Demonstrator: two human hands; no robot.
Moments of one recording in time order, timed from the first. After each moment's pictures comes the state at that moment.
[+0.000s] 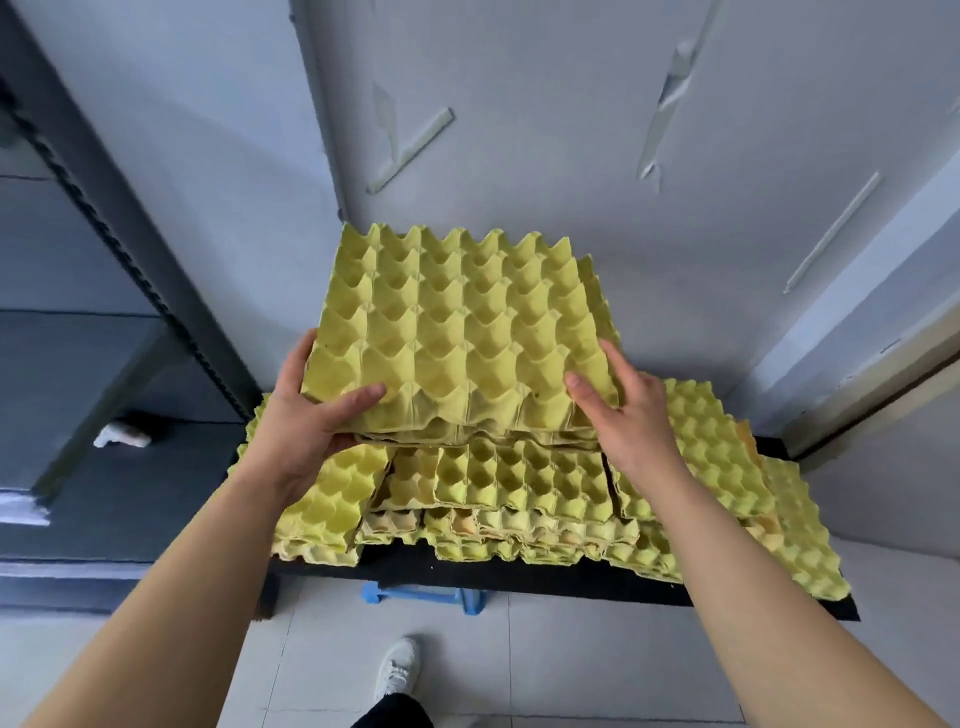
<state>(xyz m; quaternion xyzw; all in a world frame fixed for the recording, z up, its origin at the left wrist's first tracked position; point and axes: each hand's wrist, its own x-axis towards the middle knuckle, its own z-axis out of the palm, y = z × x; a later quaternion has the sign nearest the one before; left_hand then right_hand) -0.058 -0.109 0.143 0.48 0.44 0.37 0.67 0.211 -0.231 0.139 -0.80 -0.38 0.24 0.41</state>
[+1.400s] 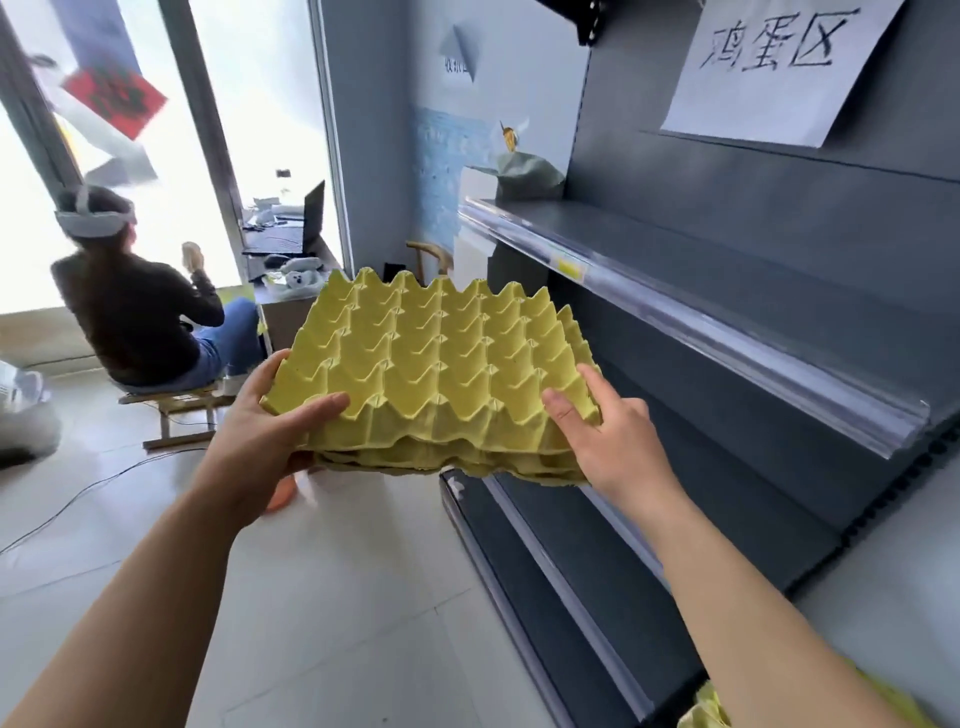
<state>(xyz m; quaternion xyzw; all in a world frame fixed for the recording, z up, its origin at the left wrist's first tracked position) -0.774 -0.264 0.276 0.24 0.60 0.71 0.29 -0.532 -0.083 0.277 -0.45 -0.79 0.32 0.25</state>
